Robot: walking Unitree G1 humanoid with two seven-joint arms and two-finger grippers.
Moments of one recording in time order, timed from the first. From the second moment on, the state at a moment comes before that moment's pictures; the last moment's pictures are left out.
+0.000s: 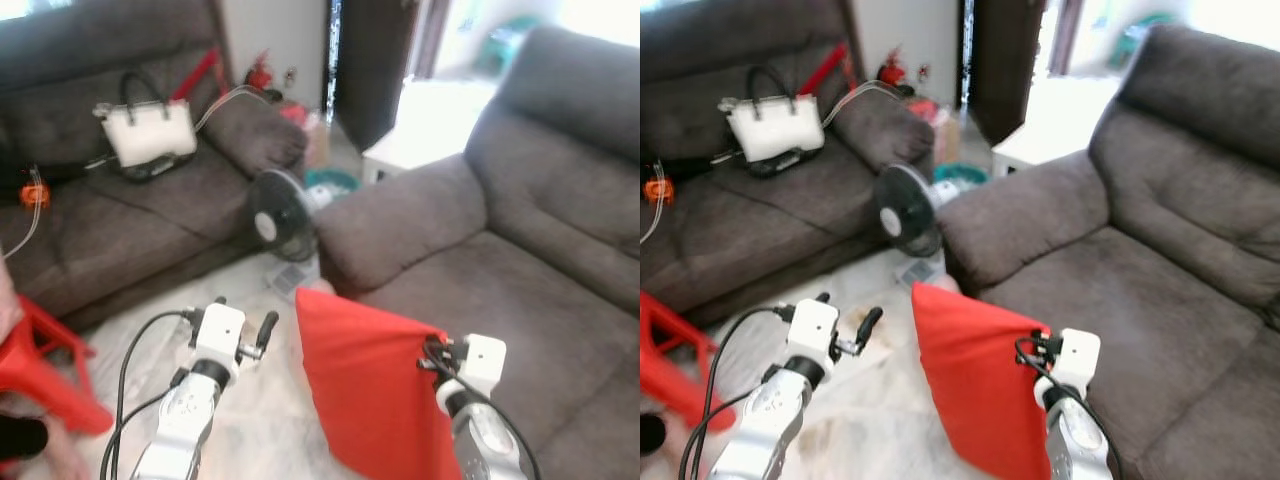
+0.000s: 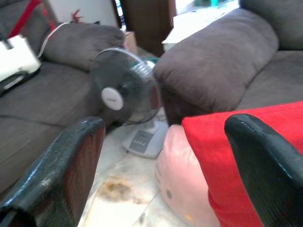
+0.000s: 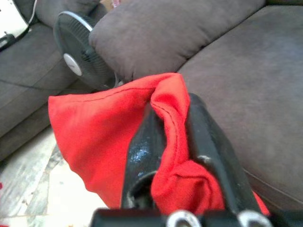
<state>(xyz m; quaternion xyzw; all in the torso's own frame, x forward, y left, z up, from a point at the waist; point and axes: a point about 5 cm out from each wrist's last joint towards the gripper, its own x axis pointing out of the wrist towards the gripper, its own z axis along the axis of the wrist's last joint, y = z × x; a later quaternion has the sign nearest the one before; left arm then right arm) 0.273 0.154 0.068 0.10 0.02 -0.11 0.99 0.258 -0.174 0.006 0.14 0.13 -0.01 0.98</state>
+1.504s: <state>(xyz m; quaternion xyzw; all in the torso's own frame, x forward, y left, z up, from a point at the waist) 0.274 0.152 0.067 0.10 0.02 -0.11 0.99 0.260 -0.181 0.008 0.13 0.13 -0.03 0.98</state>
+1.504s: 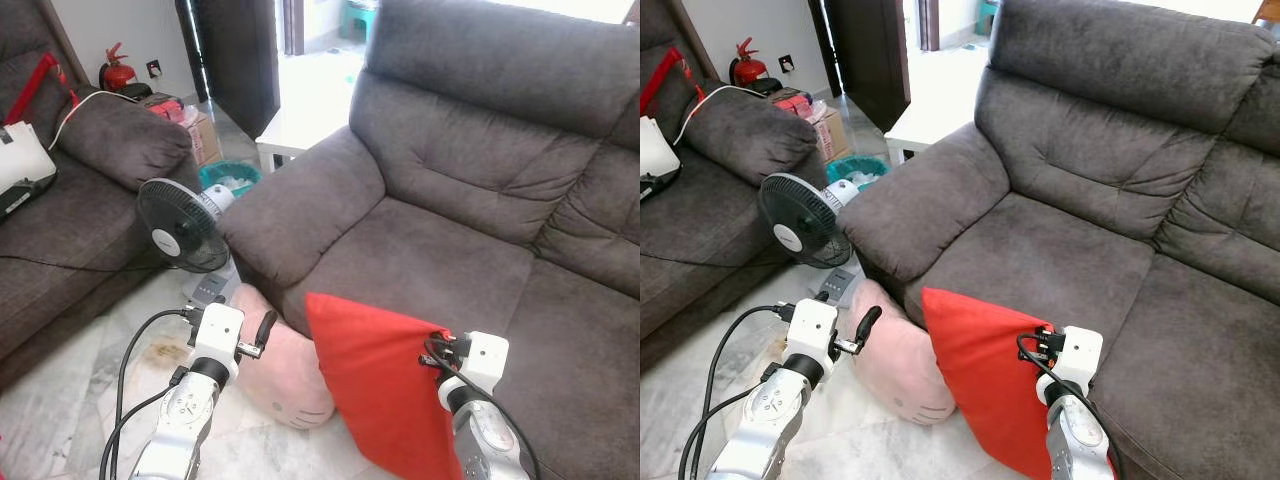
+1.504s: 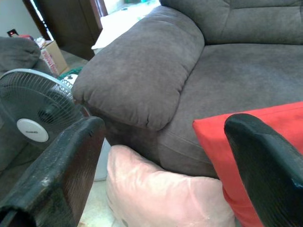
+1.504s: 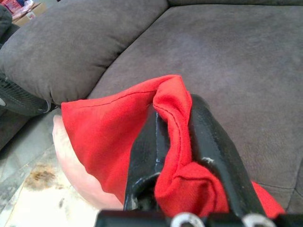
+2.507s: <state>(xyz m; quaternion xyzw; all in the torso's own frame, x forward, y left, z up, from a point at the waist) 0.273 0.156 0.066 0.12 0.02 -0.11 0.99 0.262 -0.172 0.008 0.13 0.14 -0.01 0.98</state>
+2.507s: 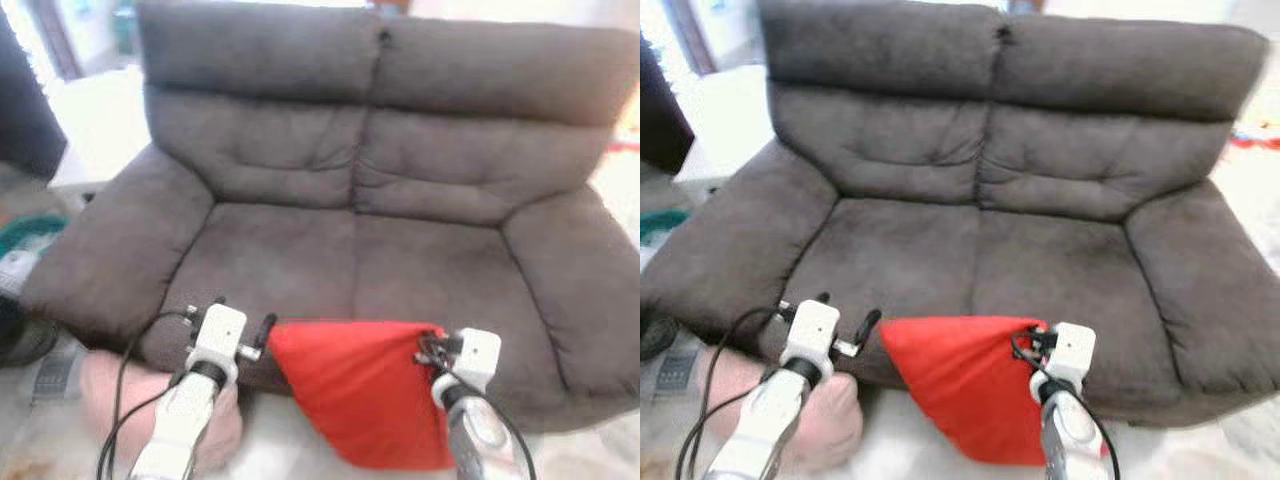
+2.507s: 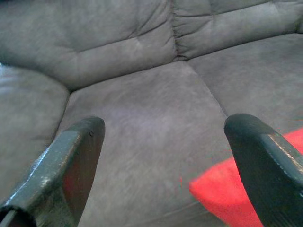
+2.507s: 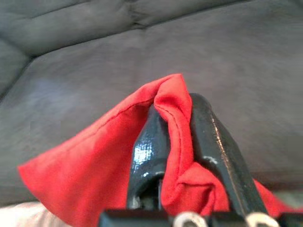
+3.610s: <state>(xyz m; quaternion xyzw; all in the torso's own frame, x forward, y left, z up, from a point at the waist) 0.266 0.185 0.064 0.15 0.13 -0.30 0.93 0.263 -0.175 0.023 0.00 0.16 0.21 0.97</state>
